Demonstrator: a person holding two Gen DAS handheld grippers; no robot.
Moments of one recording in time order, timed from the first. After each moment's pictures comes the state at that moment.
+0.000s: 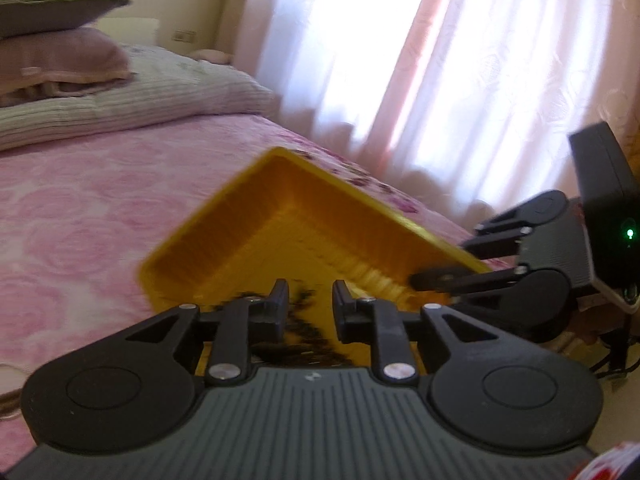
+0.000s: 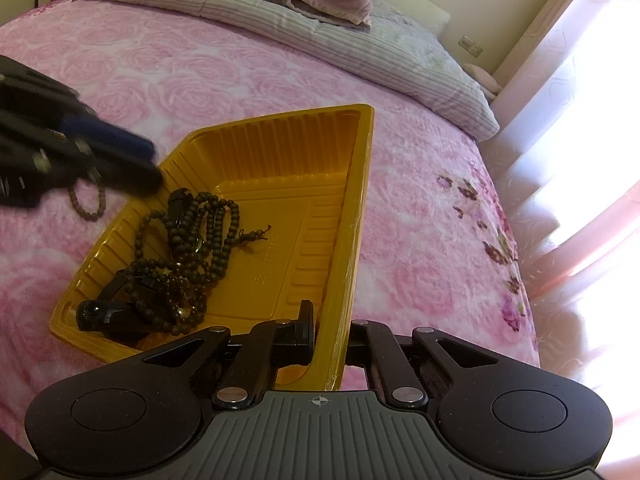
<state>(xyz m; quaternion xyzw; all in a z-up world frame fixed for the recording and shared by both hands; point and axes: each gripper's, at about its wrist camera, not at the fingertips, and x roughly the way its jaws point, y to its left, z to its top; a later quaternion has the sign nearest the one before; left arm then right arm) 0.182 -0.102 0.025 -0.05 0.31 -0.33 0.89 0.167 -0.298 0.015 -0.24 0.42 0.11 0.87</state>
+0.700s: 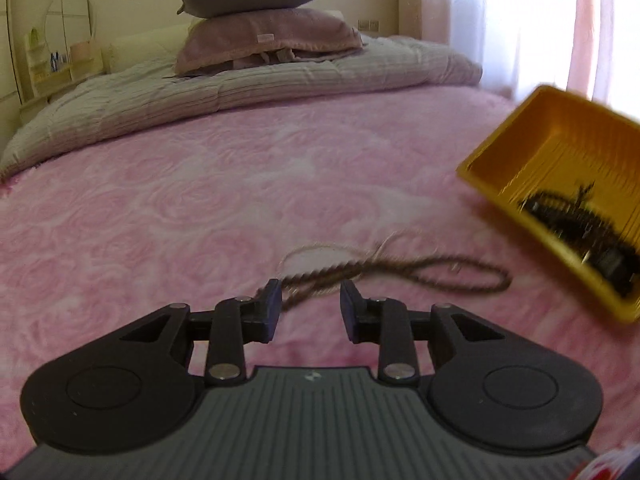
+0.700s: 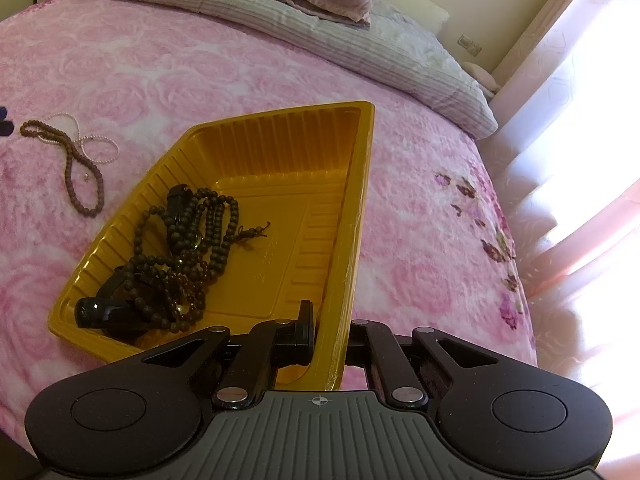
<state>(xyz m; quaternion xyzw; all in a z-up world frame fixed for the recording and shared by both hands) 0.137 0.061 -0.047 0.05 0.33 -0.05 0.94 0.167 -0.300 0.015 -0.25 0.43 0.11 0.86</state>
